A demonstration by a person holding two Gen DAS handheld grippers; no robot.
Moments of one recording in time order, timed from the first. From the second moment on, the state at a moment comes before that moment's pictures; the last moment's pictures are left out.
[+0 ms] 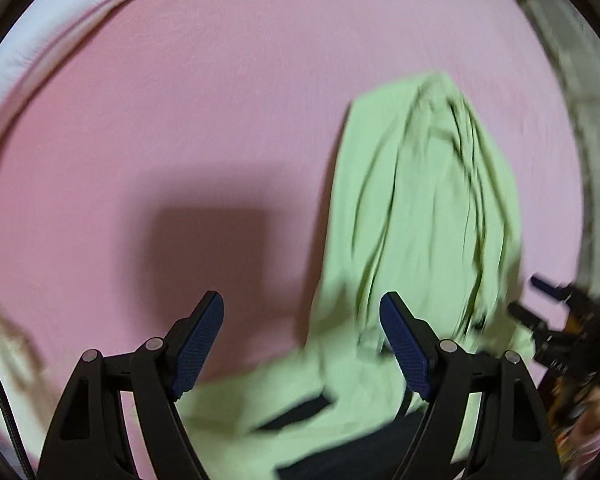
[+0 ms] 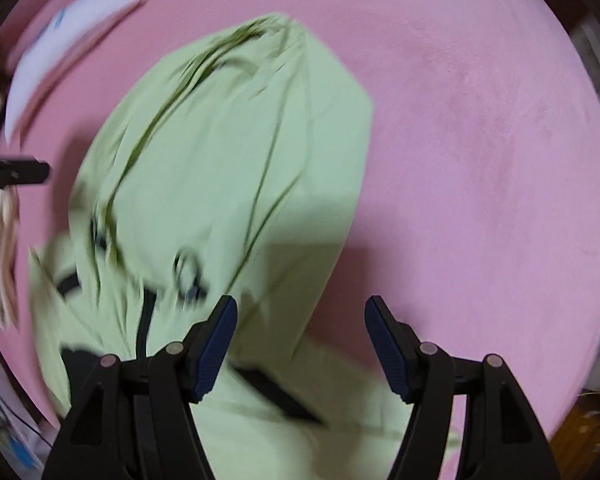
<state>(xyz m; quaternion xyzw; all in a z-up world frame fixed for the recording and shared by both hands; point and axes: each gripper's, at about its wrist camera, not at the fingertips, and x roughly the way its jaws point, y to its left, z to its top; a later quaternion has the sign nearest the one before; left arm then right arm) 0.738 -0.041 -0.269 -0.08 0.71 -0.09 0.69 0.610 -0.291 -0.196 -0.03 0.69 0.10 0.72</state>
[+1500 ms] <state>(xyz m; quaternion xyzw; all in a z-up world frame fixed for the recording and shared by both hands) 0.595 -0.013 -0.208 -0.15 0.62 -0.34 0.69 0.487 -0.290 -0.102 0.05 0.45 0.39 0.80</state>
